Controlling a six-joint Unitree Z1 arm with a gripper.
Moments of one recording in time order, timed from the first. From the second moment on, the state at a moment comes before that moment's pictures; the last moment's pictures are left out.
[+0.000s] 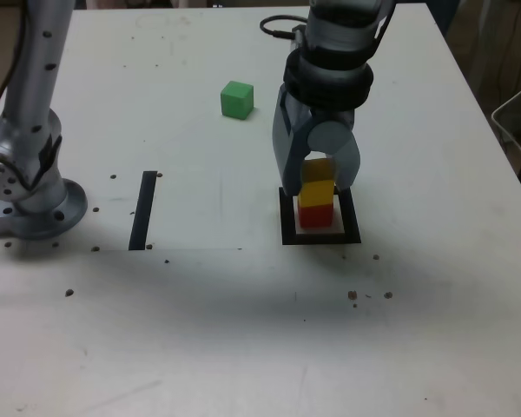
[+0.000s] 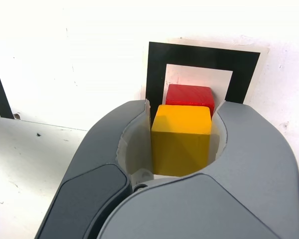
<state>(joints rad) -0.08 2.04 -1.62 1.30 0.05 -0.24</state>
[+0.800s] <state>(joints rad) -0.08 1.97 -1.56 1.28 0.06 -0.24</state>
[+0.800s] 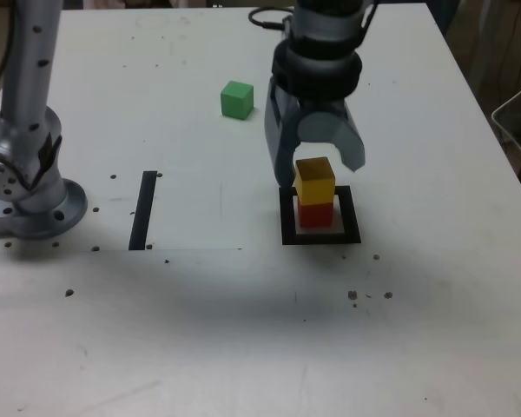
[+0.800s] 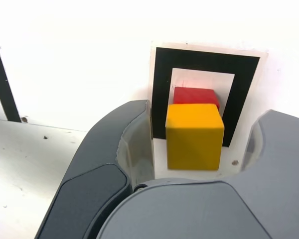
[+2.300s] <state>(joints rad) 0.62 1.88 -1.50 1.22 0.21 0.42</state>
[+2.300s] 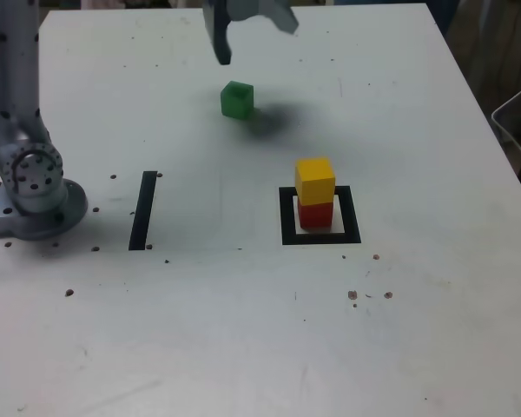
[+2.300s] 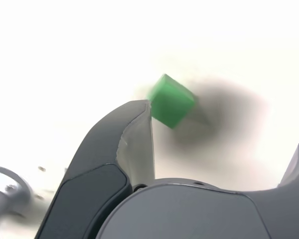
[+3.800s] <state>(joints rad) 0.63 2.03 -1.37 1.09 0.30 0.75</state>
